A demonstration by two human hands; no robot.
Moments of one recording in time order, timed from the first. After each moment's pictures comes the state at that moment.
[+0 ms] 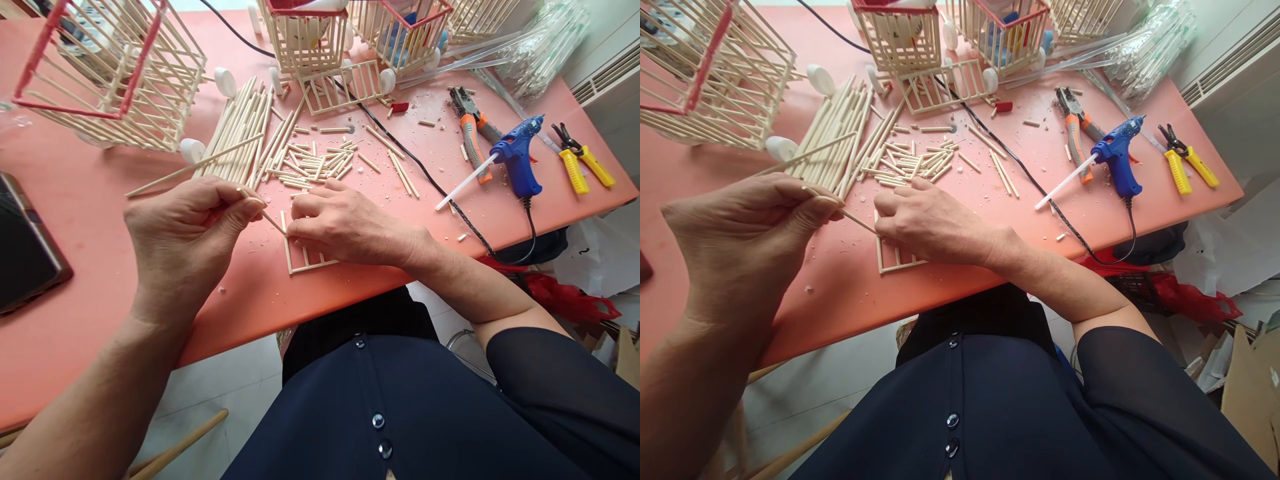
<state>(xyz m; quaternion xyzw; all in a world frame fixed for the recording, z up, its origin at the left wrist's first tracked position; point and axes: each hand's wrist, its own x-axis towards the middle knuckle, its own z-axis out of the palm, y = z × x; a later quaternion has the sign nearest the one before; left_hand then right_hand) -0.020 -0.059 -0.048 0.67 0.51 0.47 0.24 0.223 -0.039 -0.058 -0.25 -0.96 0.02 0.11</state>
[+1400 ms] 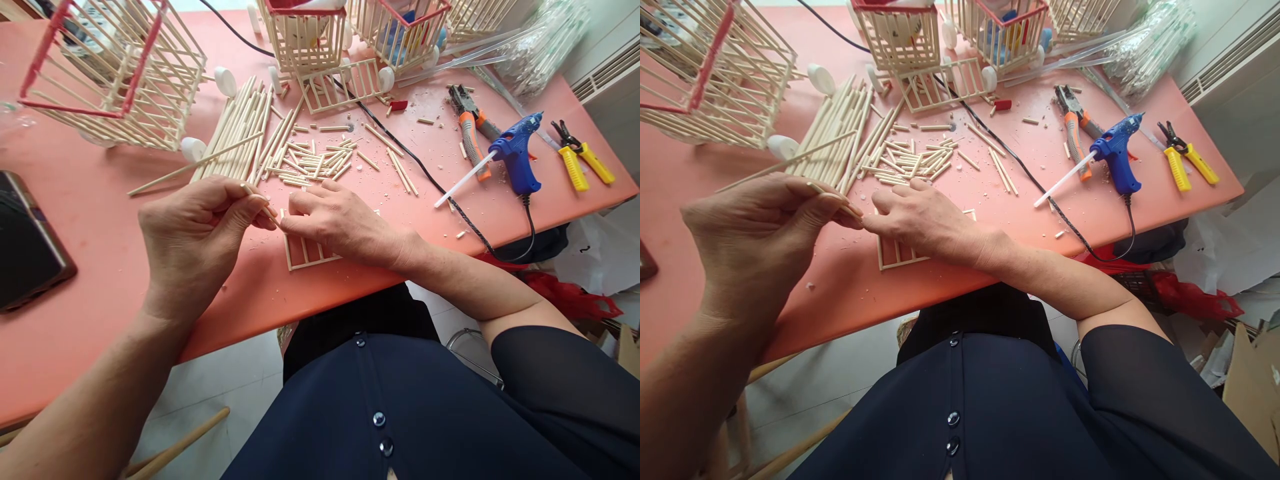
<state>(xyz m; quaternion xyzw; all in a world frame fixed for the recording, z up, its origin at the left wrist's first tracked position) -0.016 -0.061 -0.049 0.72 0.47 0.47 0.22 0.216 -0.038 -0.079 -0.27 -0.95 -0.03 0.14</state>
